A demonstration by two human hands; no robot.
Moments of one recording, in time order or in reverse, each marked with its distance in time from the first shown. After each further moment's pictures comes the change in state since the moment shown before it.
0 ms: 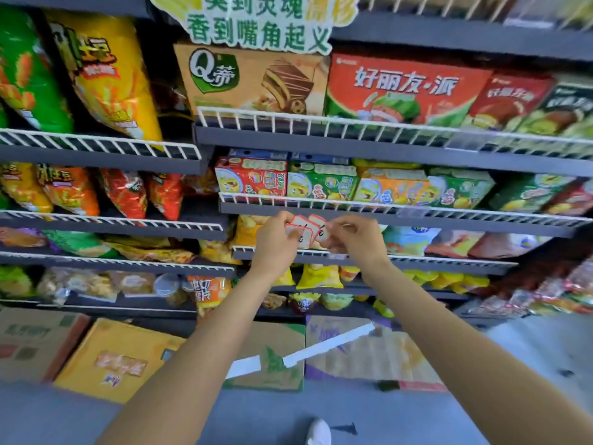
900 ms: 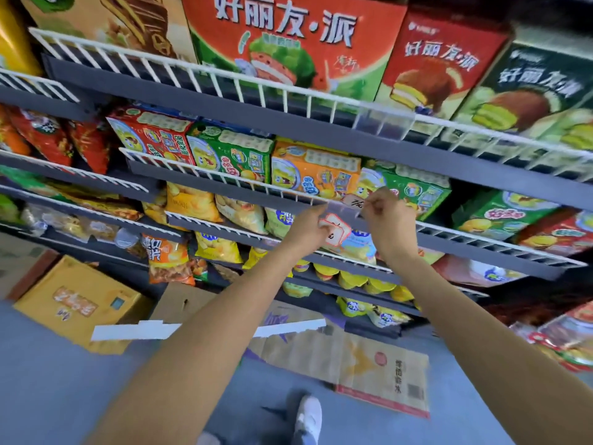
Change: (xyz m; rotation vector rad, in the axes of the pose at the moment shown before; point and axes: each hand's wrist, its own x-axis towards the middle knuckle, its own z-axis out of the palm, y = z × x) left_hand 0.077 0.109 0.240 -0.085 -0.227 -0.174; right_hand 0.146 0.100 -0.222 -0.598 0.070 -0.315
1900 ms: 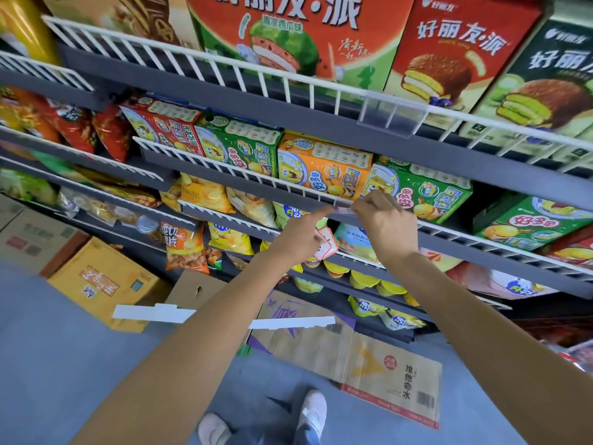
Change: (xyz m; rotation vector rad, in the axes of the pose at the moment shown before) left_hand -0.012 -0.015 -0.004 0.267 0.008 0.011; right_hand 0.008 0.016 0.015 -0.561 -0.007 -0.577
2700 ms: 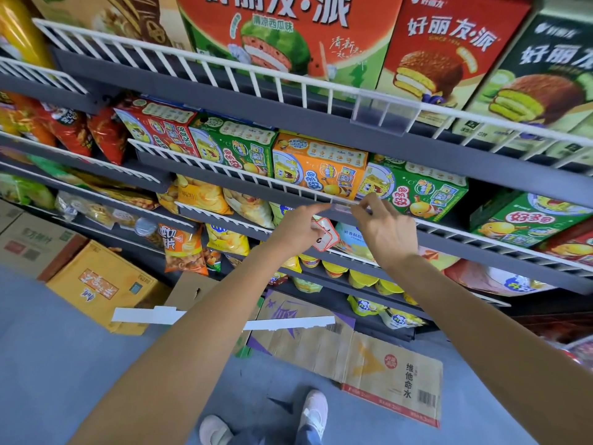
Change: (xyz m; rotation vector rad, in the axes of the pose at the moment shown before) left_hand 0.009 0.007 -0.004 -0.021 0.032 0.017; right_hand -0.009 0.005 0.001 -0.135 0.029 -0.115
